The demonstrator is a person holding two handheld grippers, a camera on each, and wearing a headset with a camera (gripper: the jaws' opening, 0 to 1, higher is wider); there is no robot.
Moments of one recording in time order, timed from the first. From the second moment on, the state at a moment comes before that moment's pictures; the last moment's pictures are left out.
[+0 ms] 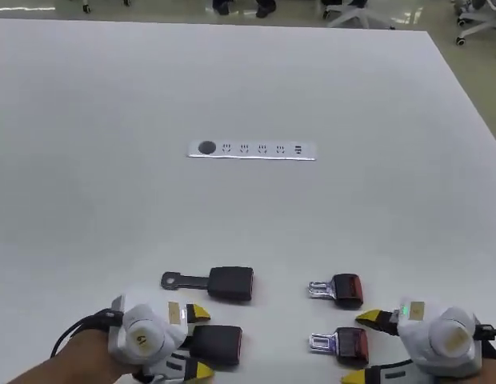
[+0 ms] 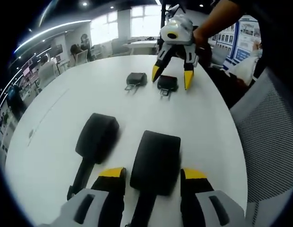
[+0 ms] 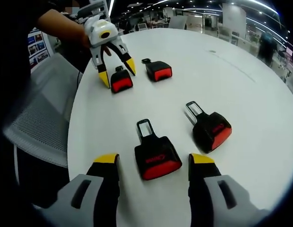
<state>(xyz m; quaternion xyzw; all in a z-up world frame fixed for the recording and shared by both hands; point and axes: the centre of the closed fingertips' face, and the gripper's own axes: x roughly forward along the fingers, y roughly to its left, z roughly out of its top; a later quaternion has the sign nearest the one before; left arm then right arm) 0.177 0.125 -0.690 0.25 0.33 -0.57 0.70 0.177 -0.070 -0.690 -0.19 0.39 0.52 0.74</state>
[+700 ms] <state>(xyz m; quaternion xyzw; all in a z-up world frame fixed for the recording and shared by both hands) 0.177 0.119 -0.694 0.27 0.33 -0.58 0.69 0.165 -0.072 -0.687 -0.29 0.39 0.58 0.65</state>
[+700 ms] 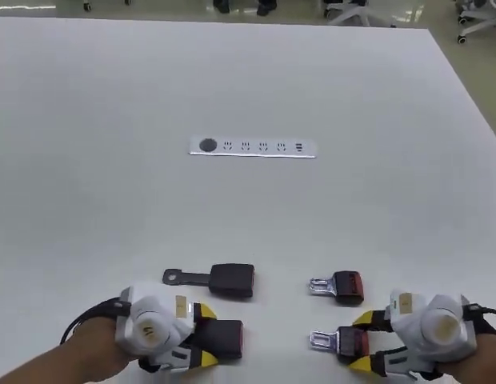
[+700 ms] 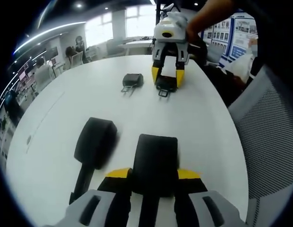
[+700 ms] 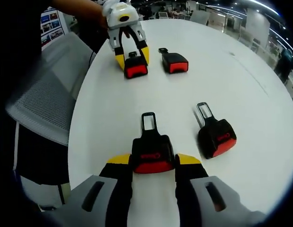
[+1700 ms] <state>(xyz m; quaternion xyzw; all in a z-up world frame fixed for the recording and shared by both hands) 0.175 0.120 -0.690 0.29 0.34 -0.60 0.67 0.166 -0.053 -0.696 -0.29 0.41 0.58 0.64</state>
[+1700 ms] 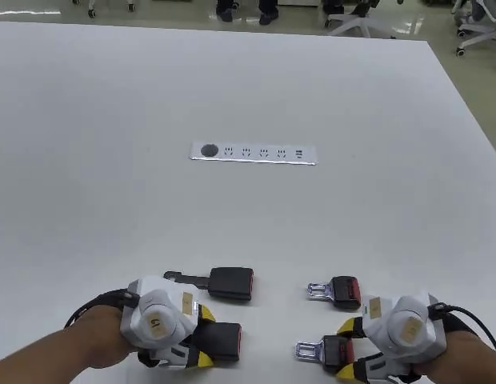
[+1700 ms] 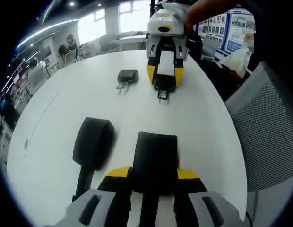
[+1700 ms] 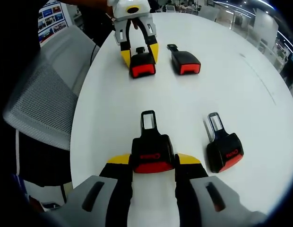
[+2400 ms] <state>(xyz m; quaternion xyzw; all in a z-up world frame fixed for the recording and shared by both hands) 0.177 0.122 -0.689 0.29 0.35 -0.60 0.66 0.171 0.001 -0.692 -0.27 0.38 0.60 0.65</state>
